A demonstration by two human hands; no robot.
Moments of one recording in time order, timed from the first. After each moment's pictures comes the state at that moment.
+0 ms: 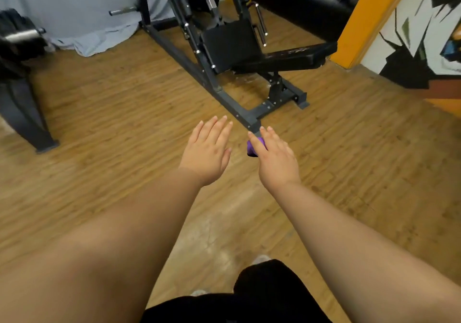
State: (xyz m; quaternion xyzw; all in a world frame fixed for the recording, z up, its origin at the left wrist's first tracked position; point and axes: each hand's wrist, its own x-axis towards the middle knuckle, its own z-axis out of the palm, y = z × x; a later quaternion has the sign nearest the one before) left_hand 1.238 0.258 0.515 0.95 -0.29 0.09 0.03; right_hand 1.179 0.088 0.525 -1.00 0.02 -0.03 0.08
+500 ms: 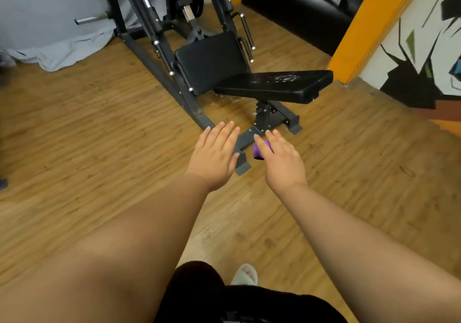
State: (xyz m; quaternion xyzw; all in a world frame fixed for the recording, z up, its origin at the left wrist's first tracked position) left_hand 1.532 0.042 0.510 0.95 -0.31 0.06 0.05; right_hand 1.479 -0.127 0.518 -1.00 0.03 -0.01 0.06
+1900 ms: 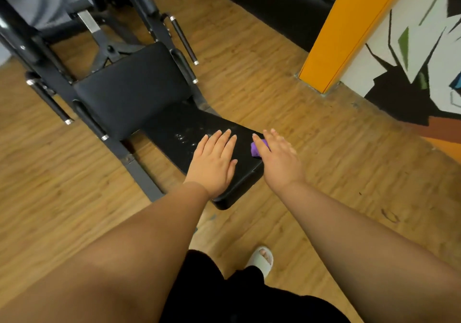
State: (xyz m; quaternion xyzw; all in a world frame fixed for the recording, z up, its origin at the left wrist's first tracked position) left_hand 1.958 -0.415 0.466 0.94 -0.32 -0.03 0.06; right_hand 1.909 -0.579 0.482 -1.00 0.06 0.08 0.02
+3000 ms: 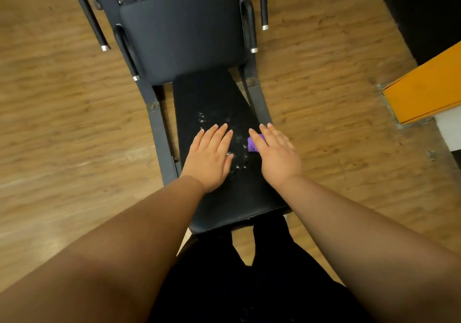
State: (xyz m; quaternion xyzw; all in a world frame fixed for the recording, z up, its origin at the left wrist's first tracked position) left_hand 2.067 -0.449 0.390 0.99 -0.09 -0.12 0.06; right_hand 2.101 -0.623 0.399 -0.97 -0.17 0.18 0.04
